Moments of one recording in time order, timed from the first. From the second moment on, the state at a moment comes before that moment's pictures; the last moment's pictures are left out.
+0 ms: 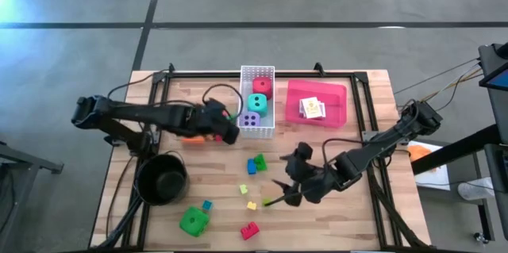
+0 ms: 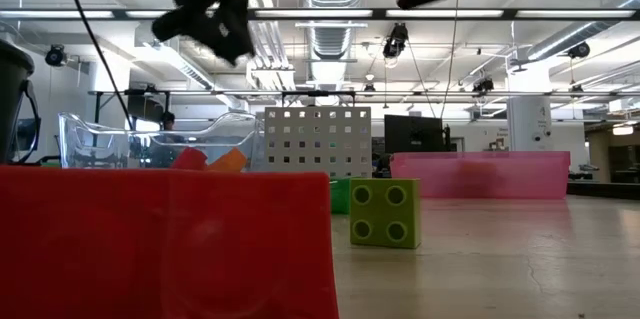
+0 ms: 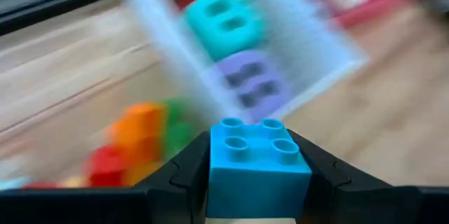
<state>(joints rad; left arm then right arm) -0.07 1.39 1.16 -0.78 -0.51 -0.92 0.54 1.56 1.17 -0.42 0.69 0.62</state>
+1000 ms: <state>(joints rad) 0.11 1.60 1.16 -1.11 -0.30 -0.89 0.58 1.56 1.07 -0.47 0.48 0.87</state>
